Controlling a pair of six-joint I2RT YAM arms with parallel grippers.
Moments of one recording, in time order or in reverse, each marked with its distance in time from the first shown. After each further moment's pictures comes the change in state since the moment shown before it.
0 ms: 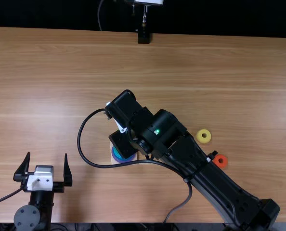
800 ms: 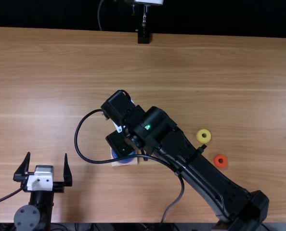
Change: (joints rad) left arm 0.000 0.000 0.000 0.000 0.000 0.000; right arm 0.000 0.061 0.000 0.000 0.005 0.000
